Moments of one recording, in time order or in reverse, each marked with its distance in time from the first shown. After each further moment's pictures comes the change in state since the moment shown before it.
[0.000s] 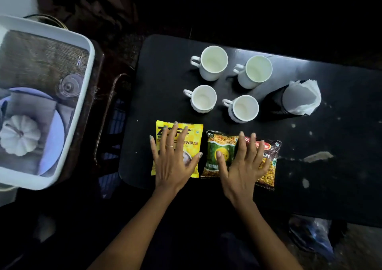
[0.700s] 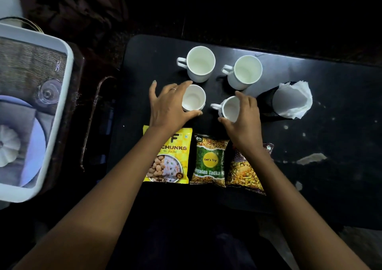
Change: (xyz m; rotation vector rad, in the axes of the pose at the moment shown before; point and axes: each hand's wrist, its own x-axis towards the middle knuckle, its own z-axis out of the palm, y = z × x) left_hand 0.137 0.034 -0.041 -0.029 0.043 0.126; right_hand 0.125 -0.015 -0.046 0.232 -0.058 -0.151
